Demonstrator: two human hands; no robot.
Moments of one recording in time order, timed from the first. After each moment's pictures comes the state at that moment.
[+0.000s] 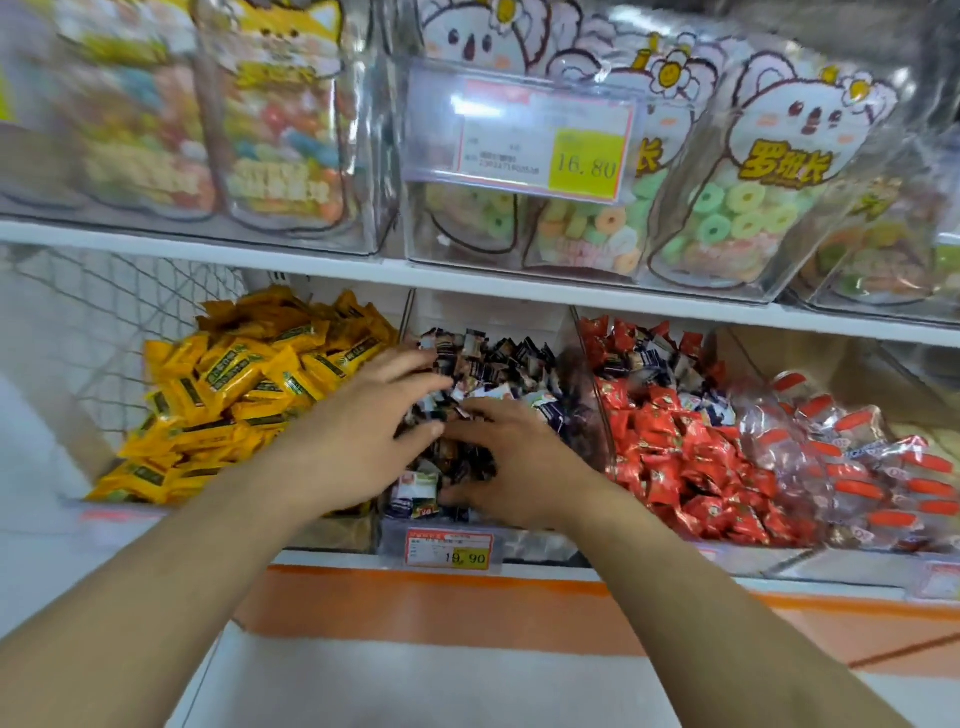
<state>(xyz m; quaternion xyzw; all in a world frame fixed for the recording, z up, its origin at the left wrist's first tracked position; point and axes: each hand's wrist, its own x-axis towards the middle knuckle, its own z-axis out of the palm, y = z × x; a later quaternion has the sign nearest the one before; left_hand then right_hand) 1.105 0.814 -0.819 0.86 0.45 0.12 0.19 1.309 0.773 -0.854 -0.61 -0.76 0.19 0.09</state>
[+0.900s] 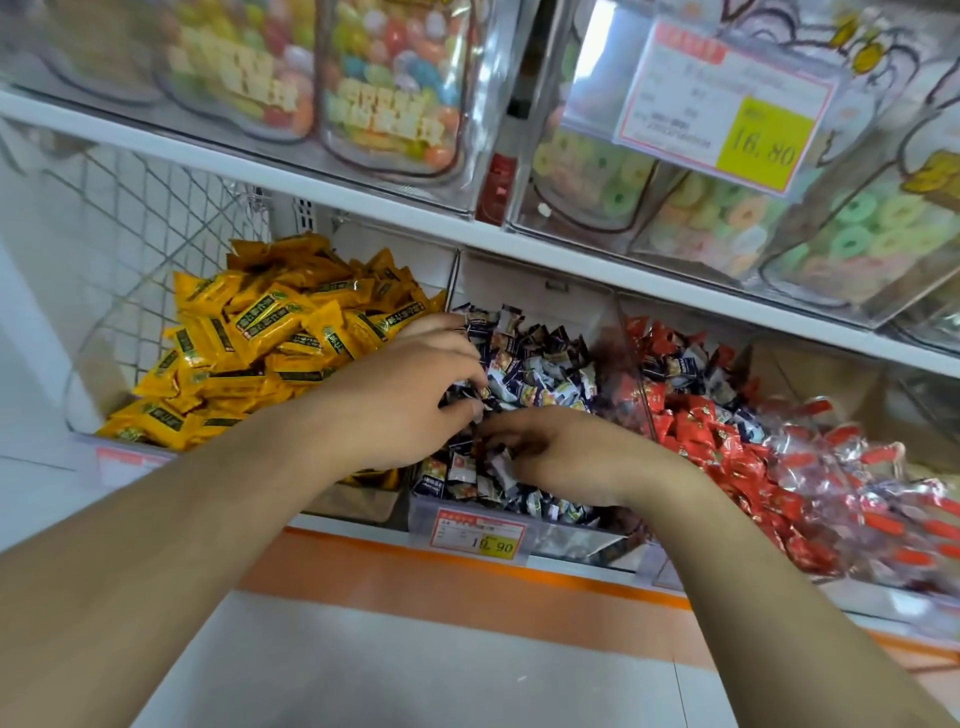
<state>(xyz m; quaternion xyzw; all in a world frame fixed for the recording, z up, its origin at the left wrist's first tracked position) 1.098 0.830 -0.829 0.88 0.40 0.17 0.18 1.306 0.777 -0.815 -0.63 -0.70 0.35 0.00</state>
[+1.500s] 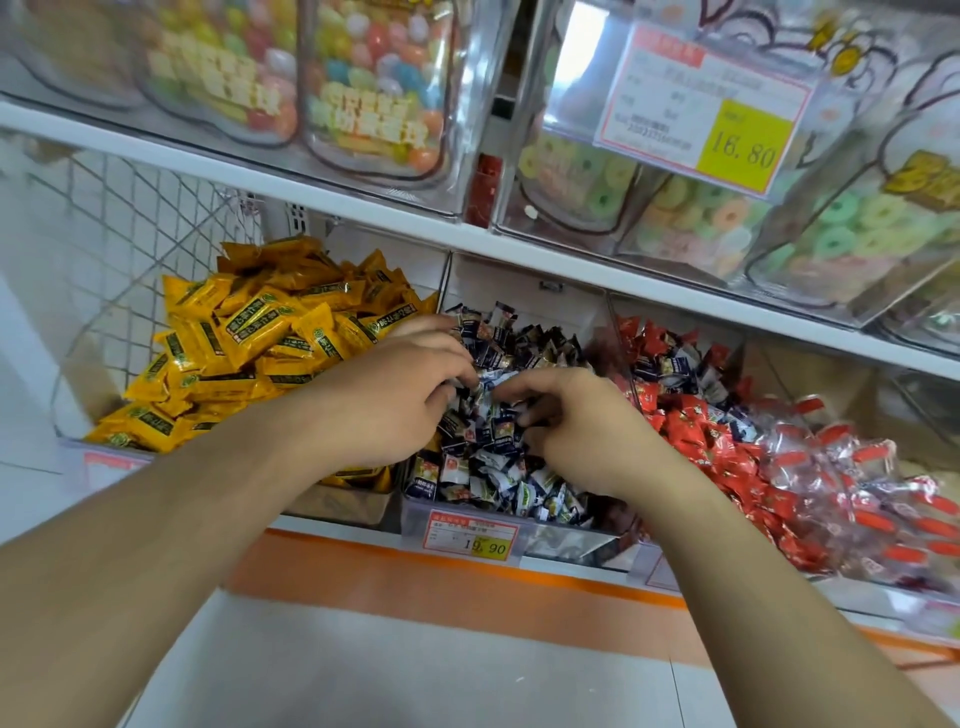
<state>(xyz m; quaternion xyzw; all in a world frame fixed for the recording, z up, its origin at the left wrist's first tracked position) 1.098 0.833 -0.826 0.88 0.40 0.16 0.20 1.318 0.777 -0.815 -0.66 -0.69 0.26 0.16</state>
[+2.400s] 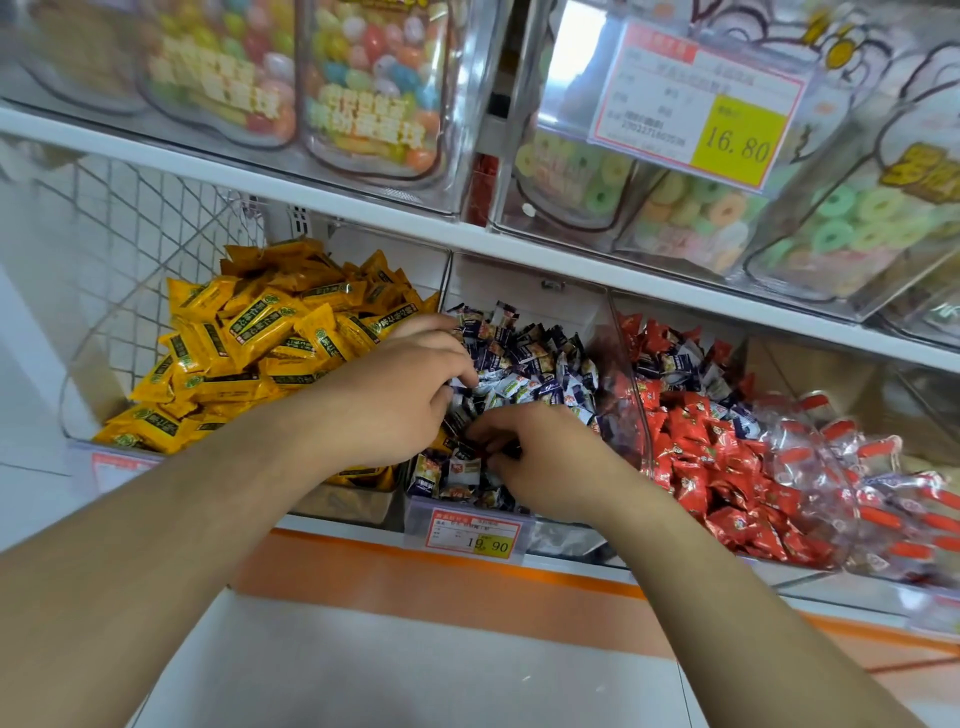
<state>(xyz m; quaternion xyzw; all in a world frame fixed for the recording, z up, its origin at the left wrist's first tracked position) 1.100 0.830 -0.826 0.87 0.41 0.17 0.20 1.296 0.772 -0.840 -0.62 -0.74 0.24 0.10</state>
